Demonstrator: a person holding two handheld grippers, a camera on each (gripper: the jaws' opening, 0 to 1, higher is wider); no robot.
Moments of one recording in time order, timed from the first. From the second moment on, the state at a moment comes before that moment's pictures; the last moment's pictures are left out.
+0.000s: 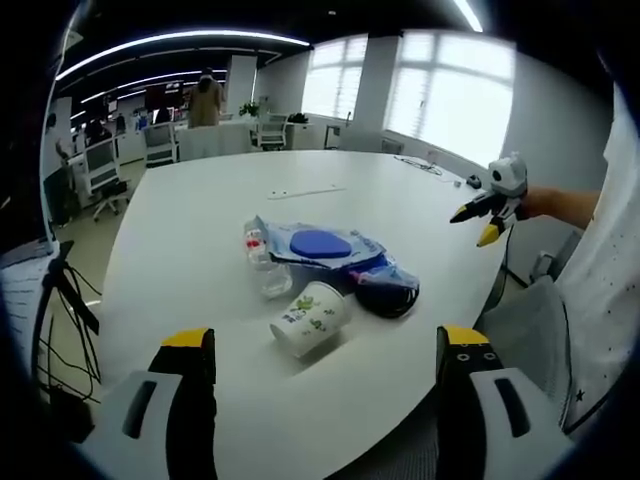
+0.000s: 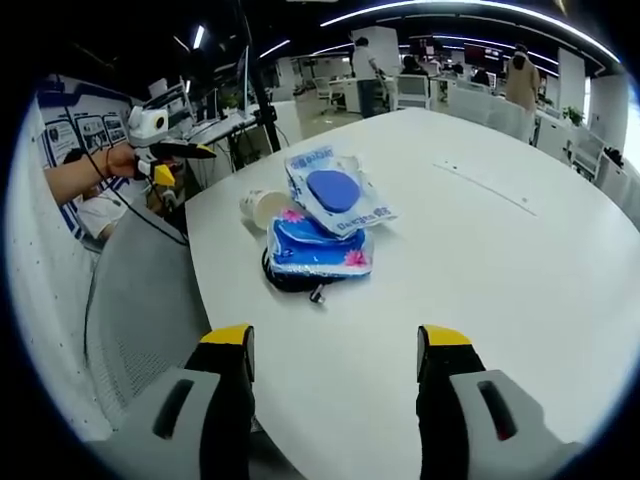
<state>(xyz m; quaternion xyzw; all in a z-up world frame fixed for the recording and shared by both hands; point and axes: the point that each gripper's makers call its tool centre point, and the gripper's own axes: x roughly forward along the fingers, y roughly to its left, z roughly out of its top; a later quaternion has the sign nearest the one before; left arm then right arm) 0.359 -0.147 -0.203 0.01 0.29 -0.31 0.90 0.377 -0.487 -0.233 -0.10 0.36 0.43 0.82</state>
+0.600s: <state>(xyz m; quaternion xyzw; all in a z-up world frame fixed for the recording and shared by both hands) 0.366 -0.149 -0.197 0.01 0.29 -0.31 0.91 0.386 -0.486 -0.229 -0.10 0.35 0.43 0.83</state>
